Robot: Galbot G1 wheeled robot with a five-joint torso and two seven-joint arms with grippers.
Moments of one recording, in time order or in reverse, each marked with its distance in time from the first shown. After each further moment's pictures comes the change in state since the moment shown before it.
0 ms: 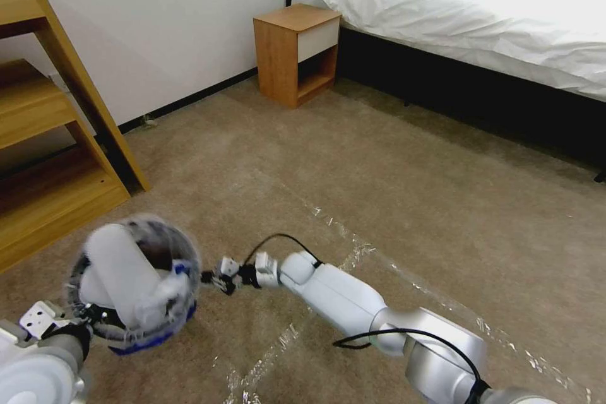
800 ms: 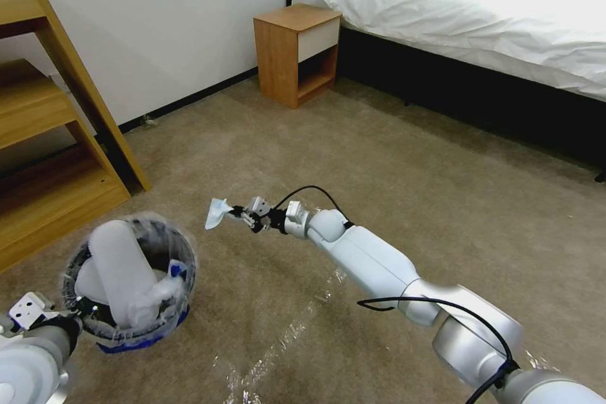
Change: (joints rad) left arm 0.023 0.038 -0.037 -0.027 -0.065 0.005 -0.022; right arm 0.073 -0.134 0.153 0.022 -0.013 -0.039 0.090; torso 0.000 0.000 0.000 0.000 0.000
